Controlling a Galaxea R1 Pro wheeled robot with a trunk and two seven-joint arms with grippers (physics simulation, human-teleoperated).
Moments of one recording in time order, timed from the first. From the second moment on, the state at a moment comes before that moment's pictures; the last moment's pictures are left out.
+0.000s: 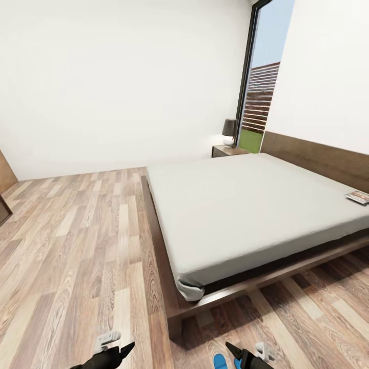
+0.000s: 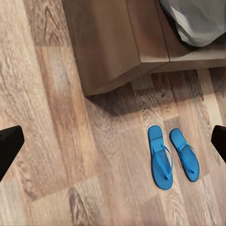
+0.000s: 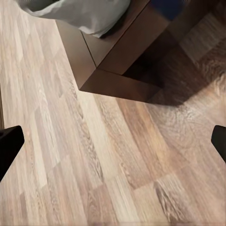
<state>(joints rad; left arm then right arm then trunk) -0.45 0.10 0.61 -0.14 -0.24 -0.07 -0.65 -0.50 -0.10 0.01 0.07 -0.58 -0.08 0.82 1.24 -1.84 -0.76</state>
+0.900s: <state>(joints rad) -0.45 0.04 0.60 -0.06 -0.43 -0.07 -0.44 -0.50 -0.10 0.01 0.08 -0.58 -0.10 0.81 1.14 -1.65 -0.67</state>
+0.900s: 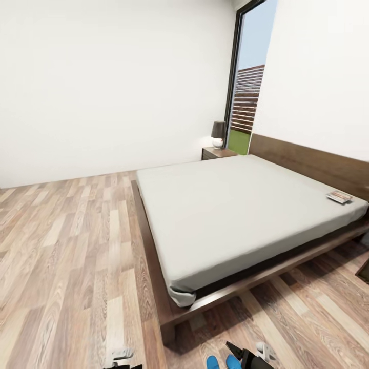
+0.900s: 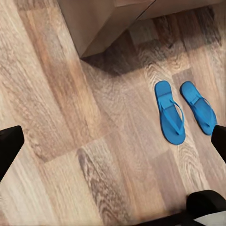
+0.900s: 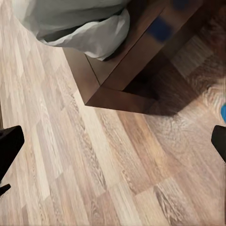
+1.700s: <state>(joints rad) -0.45 0.03 0.59 -0.03 -0.43 -0.22 -0.31 -0.50 -0.10 0.01 0.08 -0.58 -0.10 0.81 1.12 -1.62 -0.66</state>
